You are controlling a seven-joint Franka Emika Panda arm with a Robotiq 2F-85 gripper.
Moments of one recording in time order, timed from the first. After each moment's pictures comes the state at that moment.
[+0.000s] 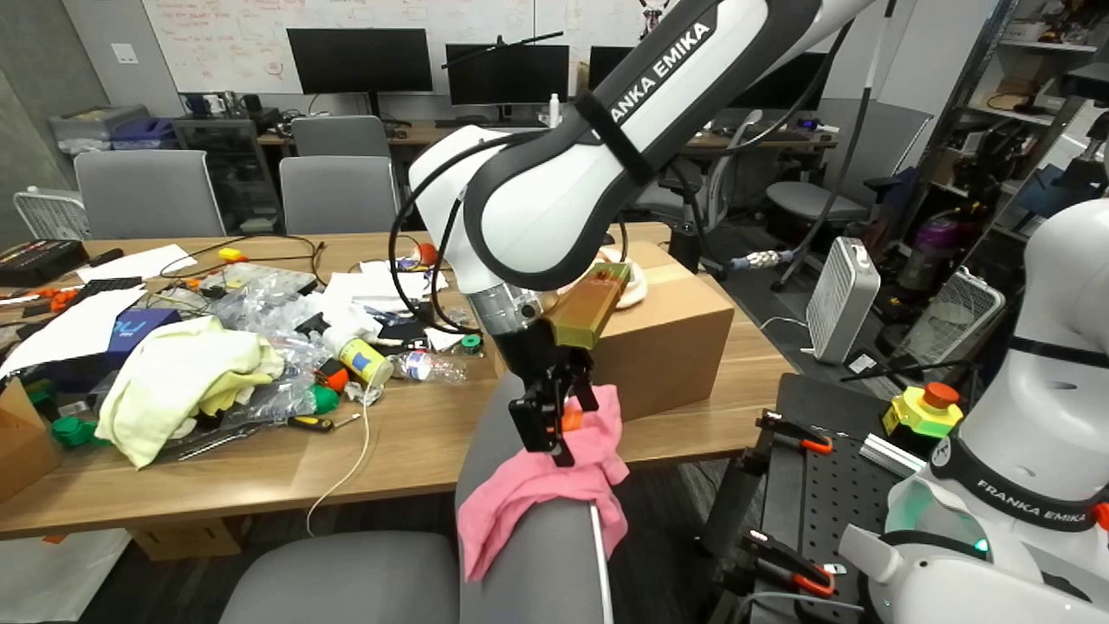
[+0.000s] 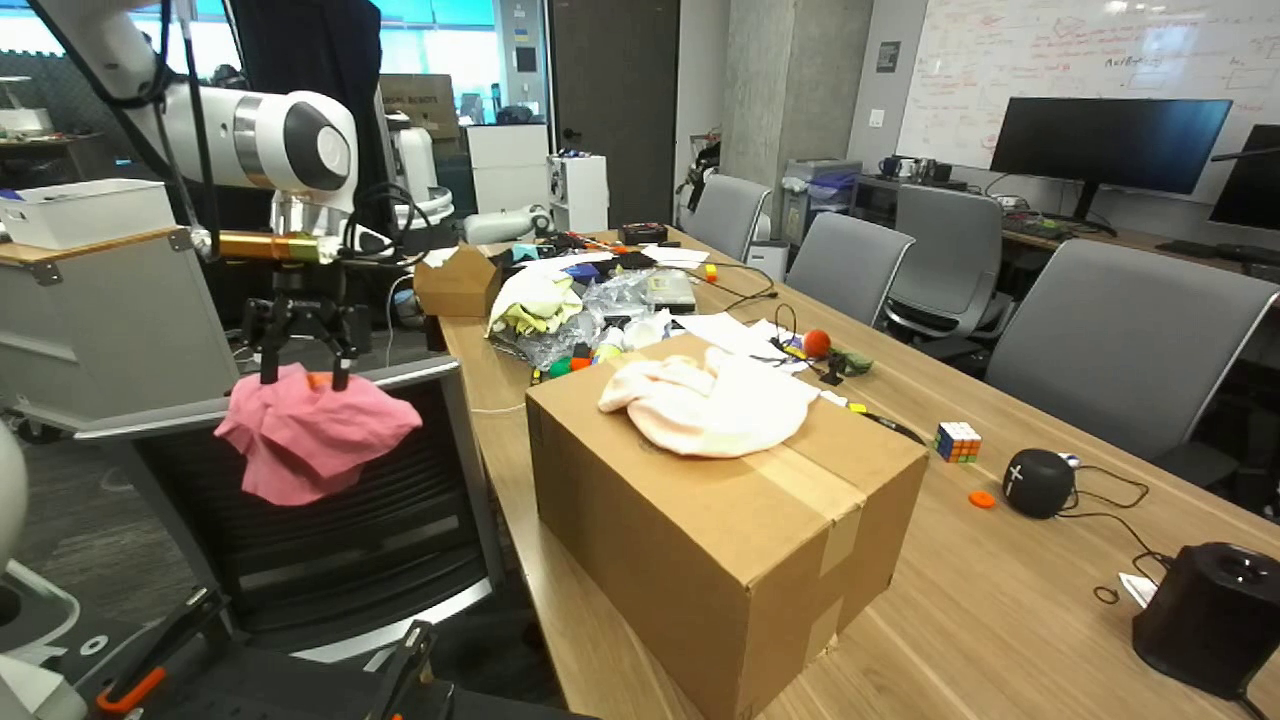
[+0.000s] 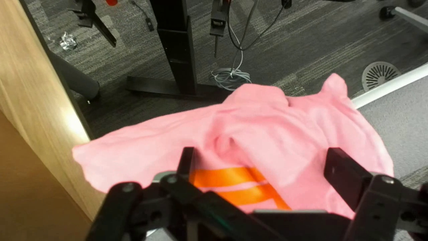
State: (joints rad) arm 0.19 0.33 0.15 -2.06 0.04 1.95 0.18
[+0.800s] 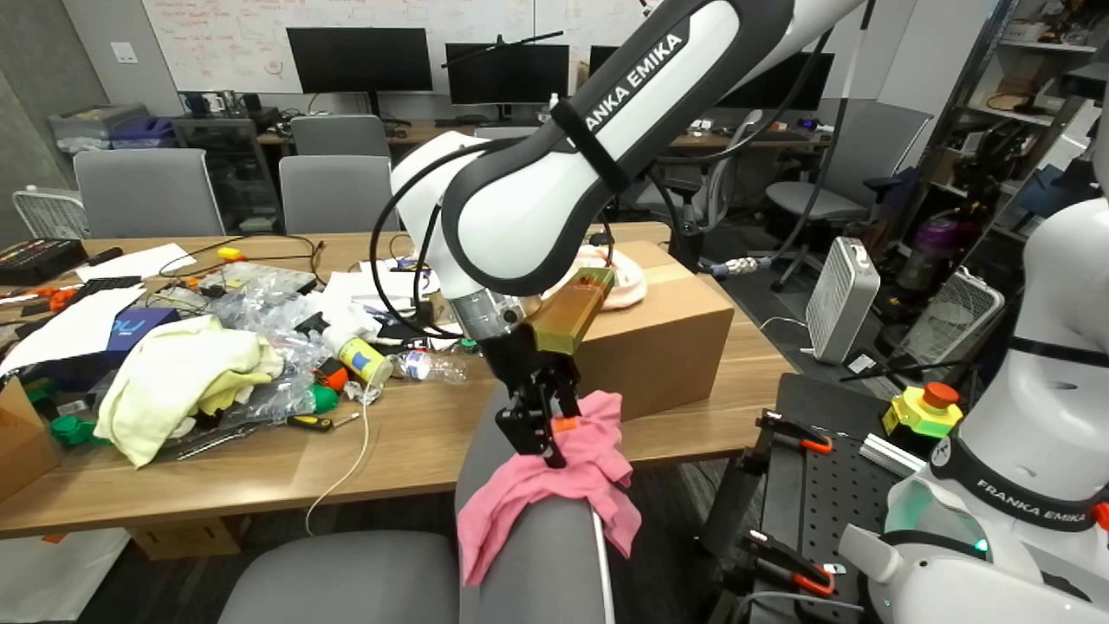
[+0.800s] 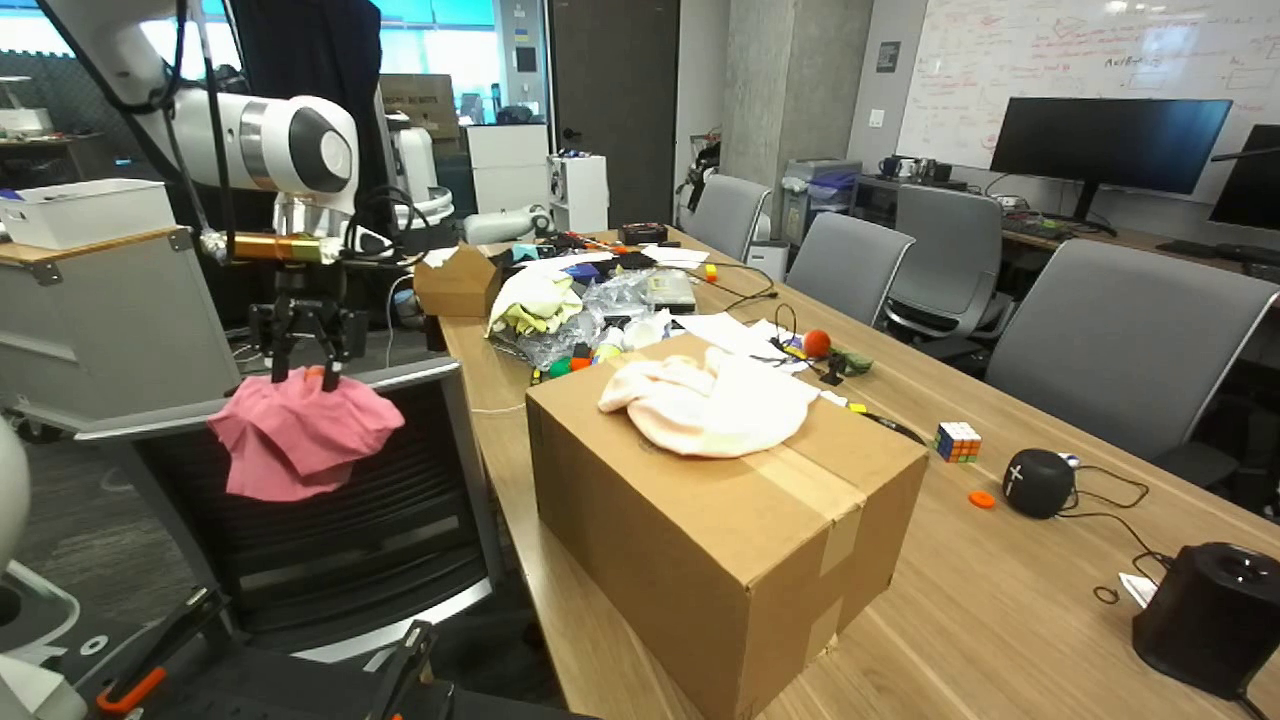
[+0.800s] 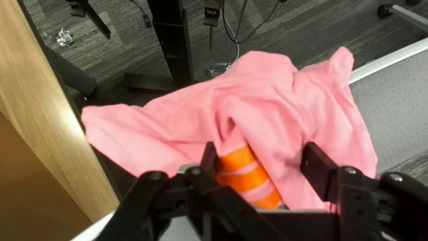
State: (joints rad) arm 0.20 0.38 0.15 -2.00 0.04 1.94 0.19
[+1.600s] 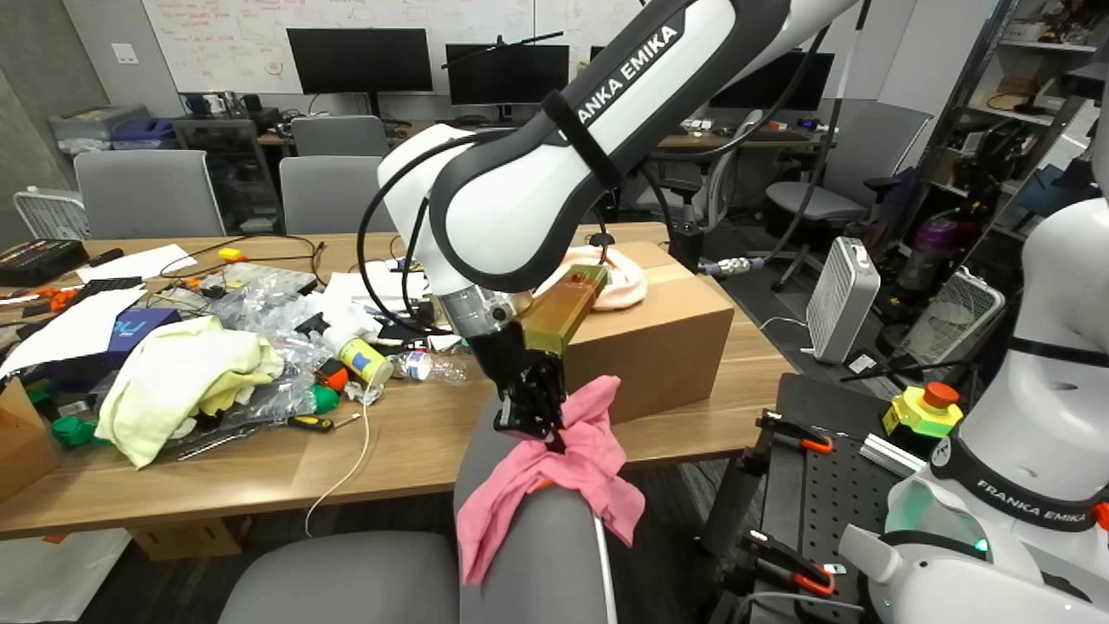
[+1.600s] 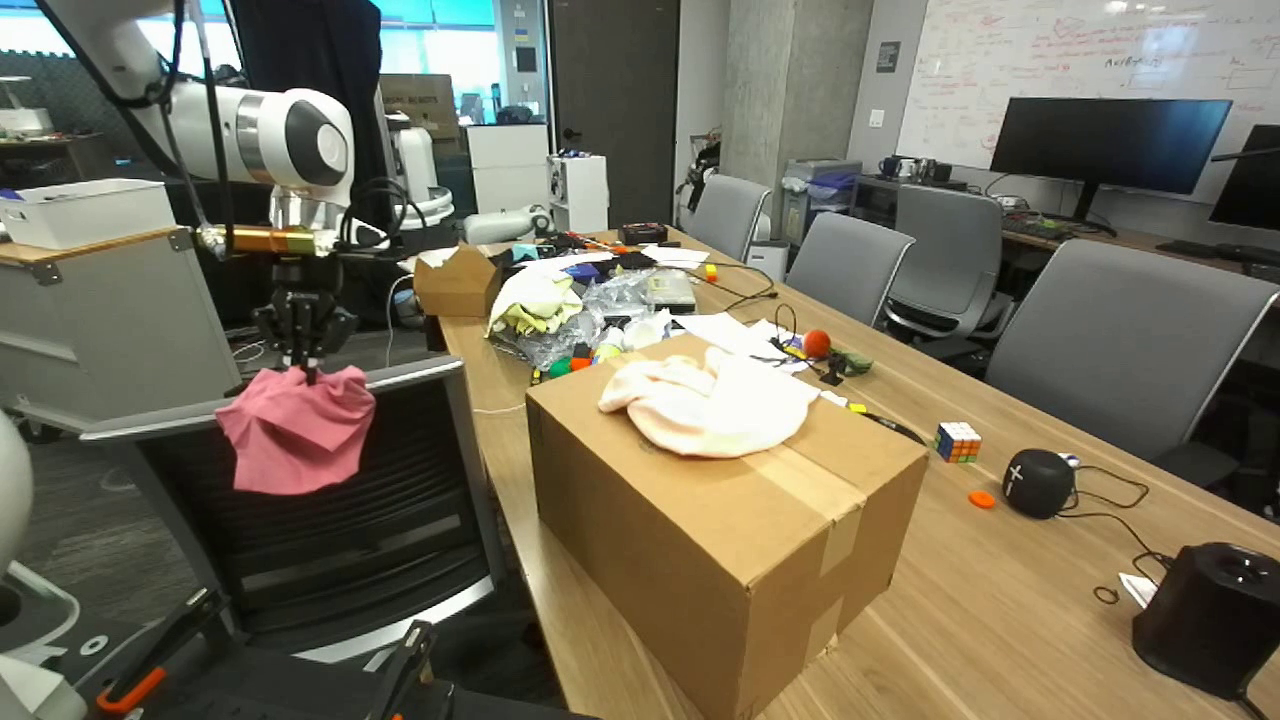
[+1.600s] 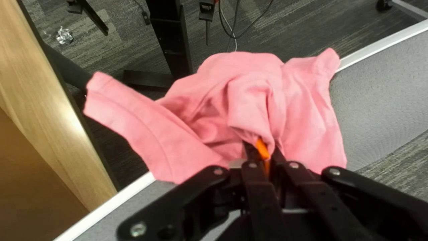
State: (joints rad) arm 0.22 0.38 0.15 -1.97 0.04 1.93 0.21
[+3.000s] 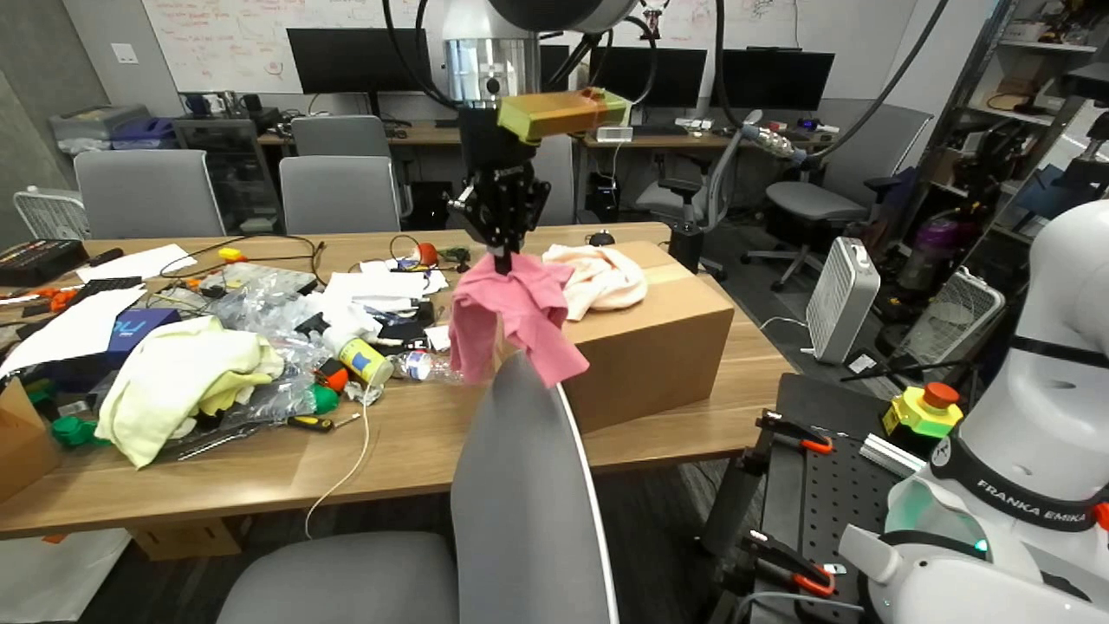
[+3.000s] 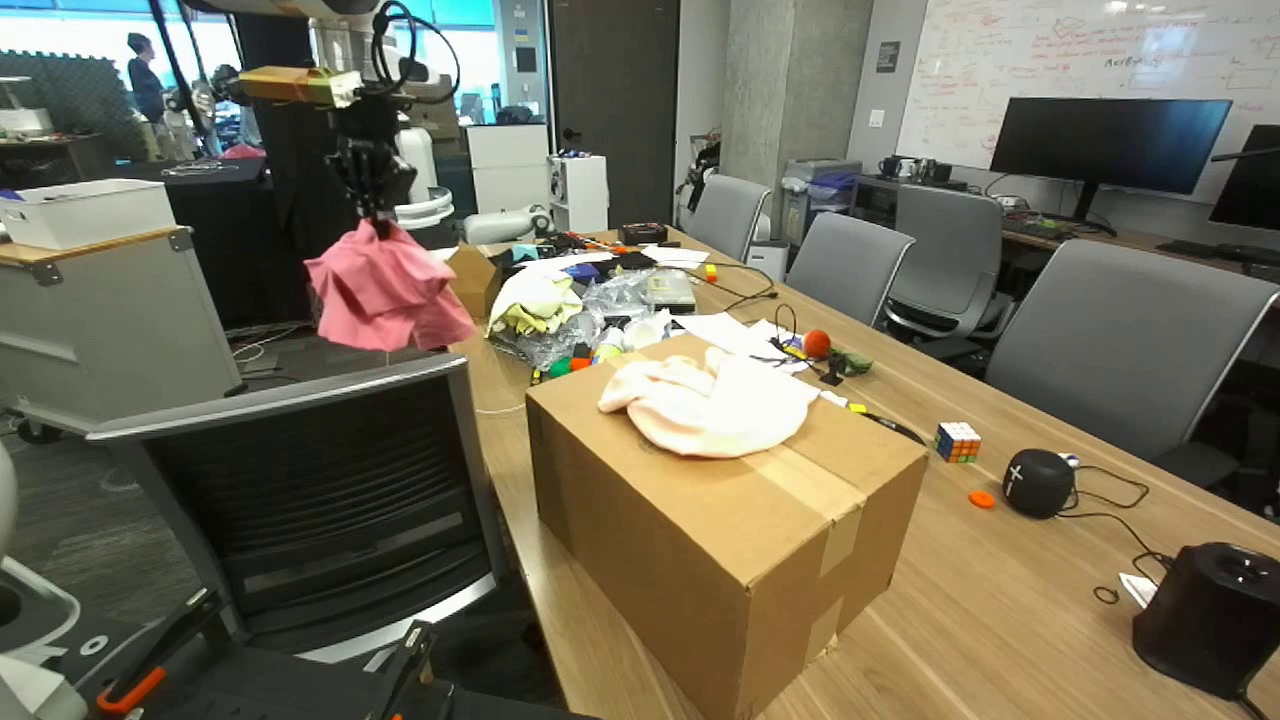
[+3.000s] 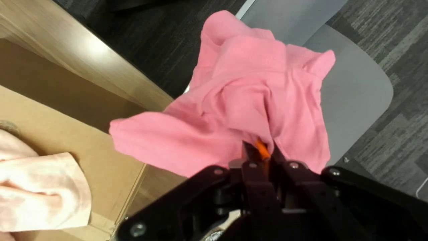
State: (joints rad) arm 0.14 0.11 0.06 -1.90 0.04 1.96 0.39
